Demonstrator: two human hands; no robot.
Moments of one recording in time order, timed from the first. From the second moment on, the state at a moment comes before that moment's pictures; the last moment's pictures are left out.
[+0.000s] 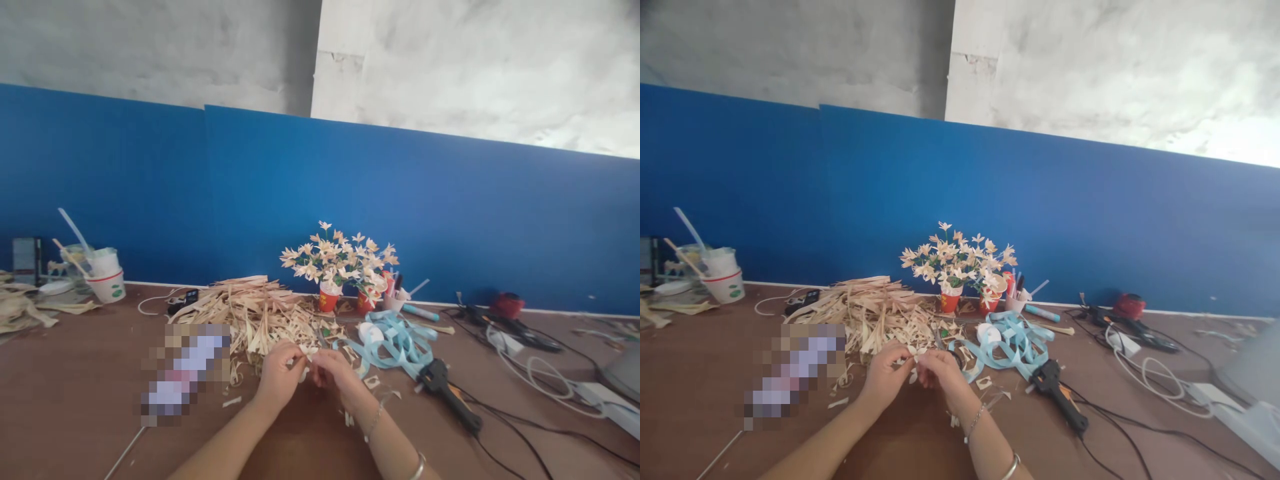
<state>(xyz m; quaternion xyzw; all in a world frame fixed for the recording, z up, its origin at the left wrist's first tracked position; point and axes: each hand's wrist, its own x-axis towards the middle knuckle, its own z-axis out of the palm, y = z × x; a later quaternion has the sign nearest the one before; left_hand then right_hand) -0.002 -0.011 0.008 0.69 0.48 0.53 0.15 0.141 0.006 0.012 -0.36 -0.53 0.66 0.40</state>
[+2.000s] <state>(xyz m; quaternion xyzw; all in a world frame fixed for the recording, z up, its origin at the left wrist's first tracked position) 0.001 -0.005 0.004 0.48 0.48 0.55 0.49 0.342 -0.013 0.013 -0.87 -0.49 0.00 0.04</state>
